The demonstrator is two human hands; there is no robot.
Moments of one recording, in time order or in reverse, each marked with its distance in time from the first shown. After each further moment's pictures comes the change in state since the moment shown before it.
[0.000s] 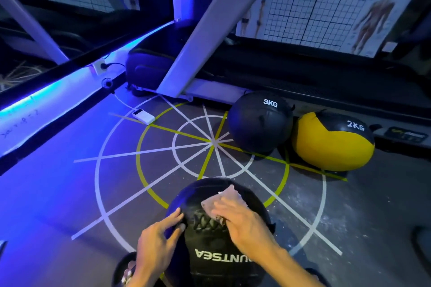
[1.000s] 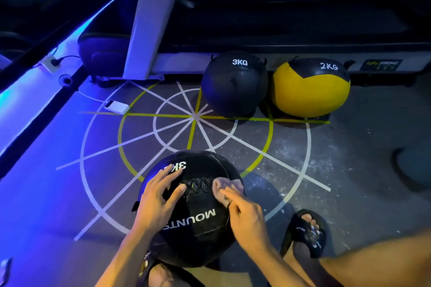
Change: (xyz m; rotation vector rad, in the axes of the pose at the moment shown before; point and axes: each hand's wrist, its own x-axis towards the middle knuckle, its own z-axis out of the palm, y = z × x) left_hand 0.033 0.049 -0.002 0.188 -0.298 0.225; right_hand -0.075 -0.007 0.021 0.197 0.325 0.571
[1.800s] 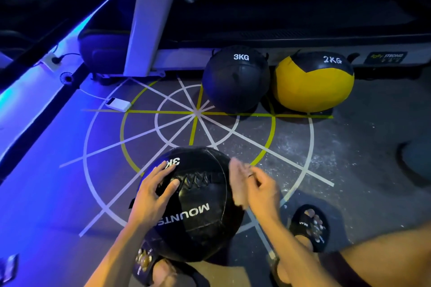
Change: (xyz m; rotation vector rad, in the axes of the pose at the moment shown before) left_hand 0.000 -0.008 -0.012 -0.137 0.011 -0.063; right_hand 0.042 0.011 -0.015 0.138 0.146 0.311
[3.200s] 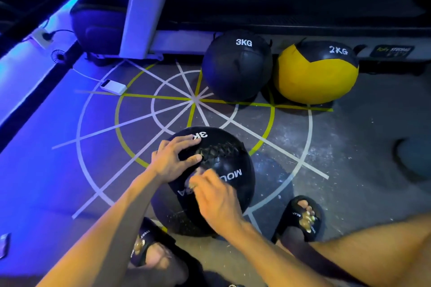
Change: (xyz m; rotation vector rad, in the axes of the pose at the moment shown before) left_hand 0.071 0.024 0.022 0.286 -0.291 0.071; right_hand -0.047 -0.025 0.048 -0.441 -0.206 -0.798
